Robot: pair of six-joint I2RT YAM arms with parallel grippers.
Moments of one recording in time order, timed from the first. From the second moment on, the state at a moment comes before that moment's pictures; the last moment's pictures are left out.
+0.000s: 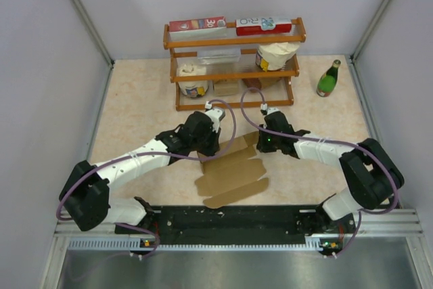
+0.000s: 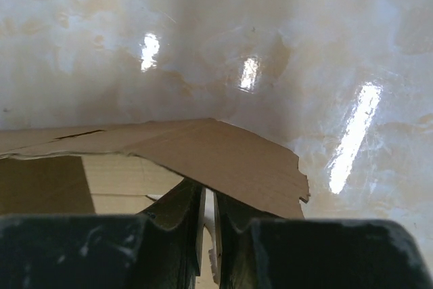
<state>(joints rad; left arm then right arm) -0.77 1.32 0.85 -0.29 0.05 -0.31 0.58 1.48 0.71 -0.07 0.00 0.44</state>
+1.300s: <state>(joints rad) -0.78 1.33 0.85 -0.28 0.05 -0.31 0.56 1.54 0.71 -0.05 -0.12 0.41</state>
